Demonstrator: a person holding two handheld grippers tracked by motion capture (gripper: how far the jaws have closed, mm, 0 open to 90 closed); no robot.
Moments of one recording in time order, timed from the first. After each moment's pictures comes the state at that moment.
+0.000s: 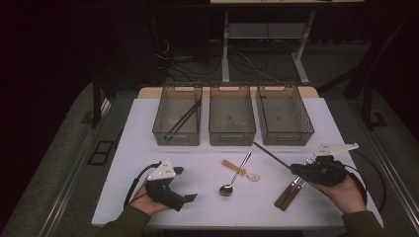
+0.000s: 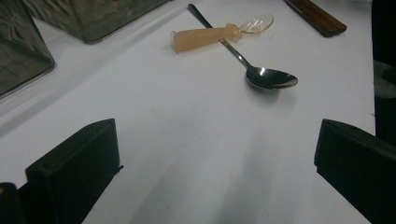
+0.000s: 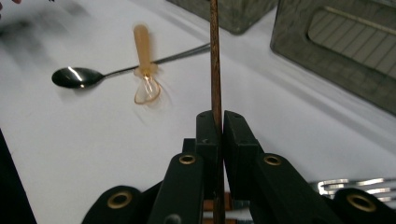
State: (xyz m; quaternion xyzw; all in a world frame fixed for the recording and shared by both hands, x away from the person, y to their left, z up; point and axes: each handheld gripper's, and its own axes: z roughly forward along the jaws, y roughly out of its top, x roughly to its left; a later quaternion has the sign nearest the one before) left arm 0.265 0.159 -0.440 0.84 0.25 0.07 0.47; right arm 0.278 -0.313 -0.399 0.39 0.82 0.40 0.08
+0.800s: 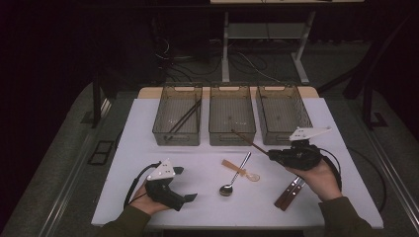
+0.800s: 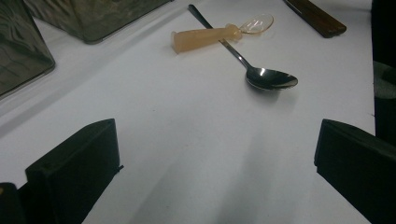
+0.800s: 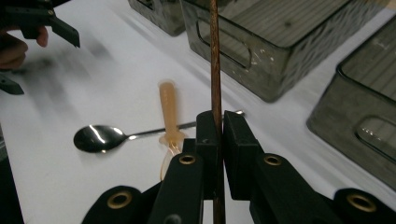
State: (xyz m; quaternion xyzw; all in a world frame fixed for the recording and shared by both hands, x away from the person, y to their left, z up) left arm 0.266 0.159 -0.440 0.84 0.24 0.07 0.47; right arm 0.309 -0.255 -0.374 0.36 0.83 0.42 0.08
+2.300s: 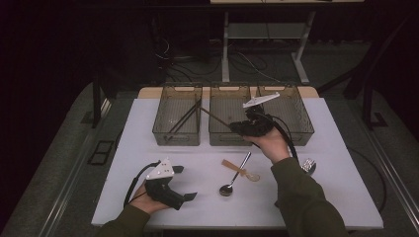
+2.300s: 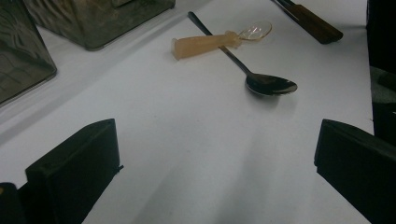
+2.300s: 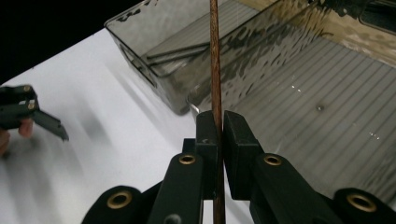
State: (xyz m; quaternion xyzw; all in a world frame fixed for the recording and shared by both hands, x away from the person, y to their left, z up) left arm 0.268 0.161 -0.440 0.84 0.24 0.07 0.48; right arm 0.393 -0.150 -0.346 0.37 0.83 0.42 0.07
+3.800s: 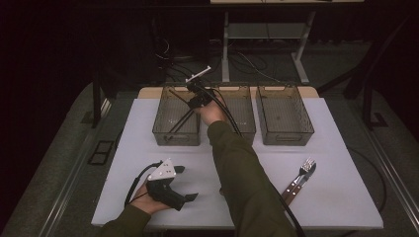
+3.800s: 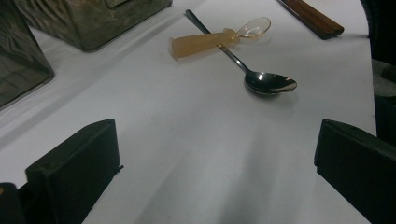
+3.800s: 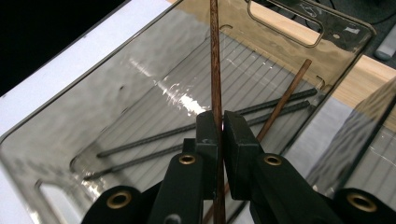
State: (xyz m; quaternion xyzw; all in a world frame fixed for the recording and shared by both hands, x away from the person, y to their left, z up) left arm 0.267 0.156 -0.440 0.84 0.23 0.07 0.48; right arm 0.510 0.005 -0.355 0.42 0.83 0.34 0.10
